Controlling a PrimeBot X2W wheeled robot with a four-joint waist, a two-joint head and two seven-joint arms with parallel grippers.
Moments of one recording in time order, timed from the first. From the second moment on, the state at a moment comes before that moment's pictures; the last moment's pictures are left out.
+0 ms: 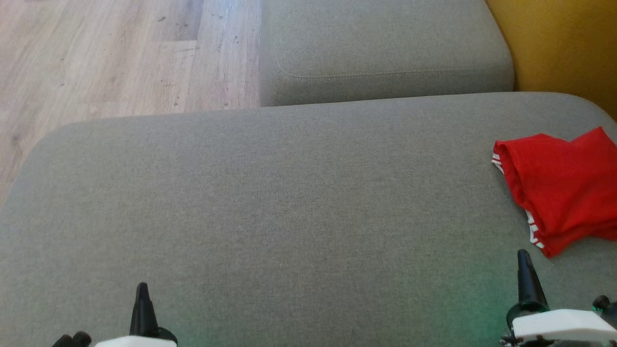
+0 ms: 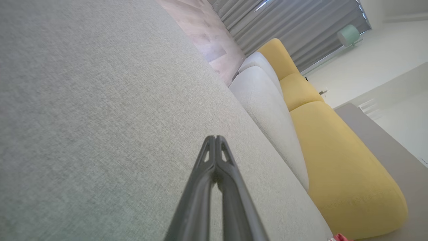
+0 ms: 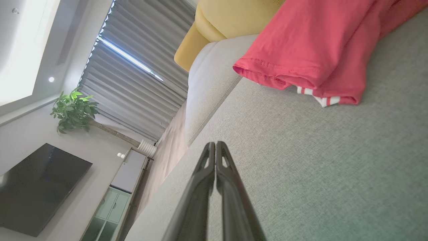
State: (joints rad) left arm 0.15 0.07 -0.09 0.19 -1.02 0.00 -0.08; right arm 0.14 -0.06 -0.01 0.21 0.98 0.13 -0.07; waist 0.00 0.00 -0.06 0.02
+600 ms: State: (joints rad) left arm 0.08 0.07 -0.05 0.22 -1.23 -0.04 -0.03; right arm 0.08 -0.06 -0.04 0.23 1.20 0.13 -0.02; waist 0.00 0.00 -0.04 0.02
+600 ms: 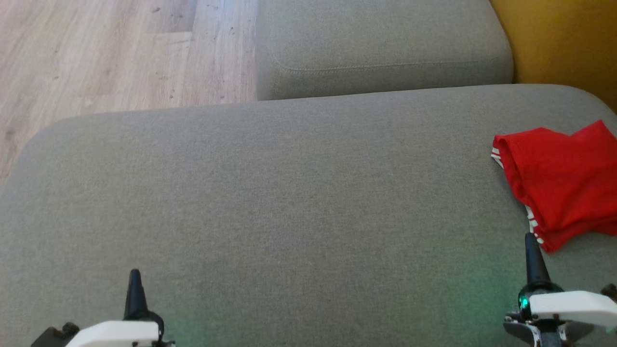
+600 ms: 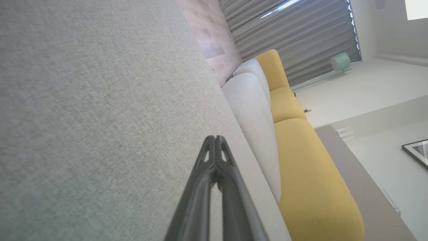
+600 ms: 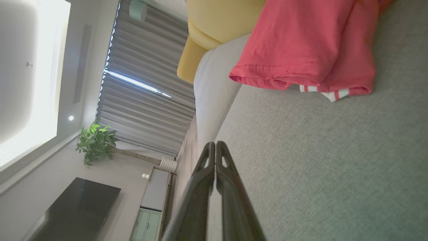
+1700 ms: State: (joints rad) left arm -0.03 0.07 0.03 0.27 -1.59 -0.11 0.06; right arm -0.04 -0.06 -0.09 0.27 1.58 0.13 0.06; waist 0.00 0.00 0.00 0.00
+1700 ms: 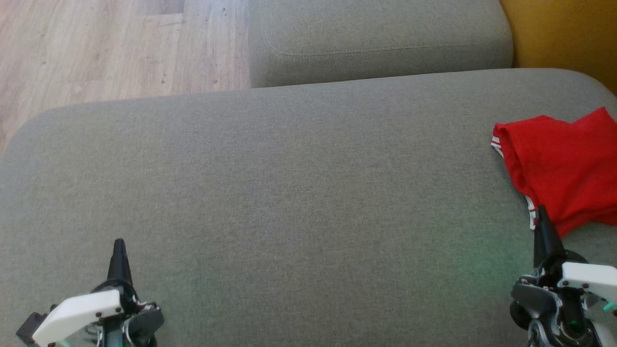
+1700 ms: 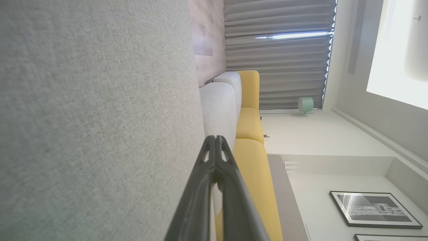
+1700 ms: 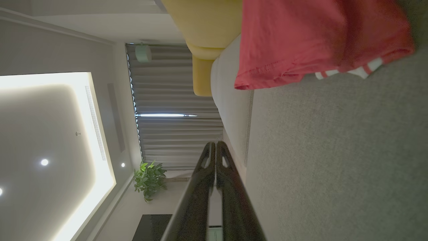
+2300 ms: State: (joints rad) left arm -0.06 0.07 0.04 0.27 -1.64 -0.12 0.08; right arm -0.06 -0.06 -0.10 0.27 1.63 0.13 0.08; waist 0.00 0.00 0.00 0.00
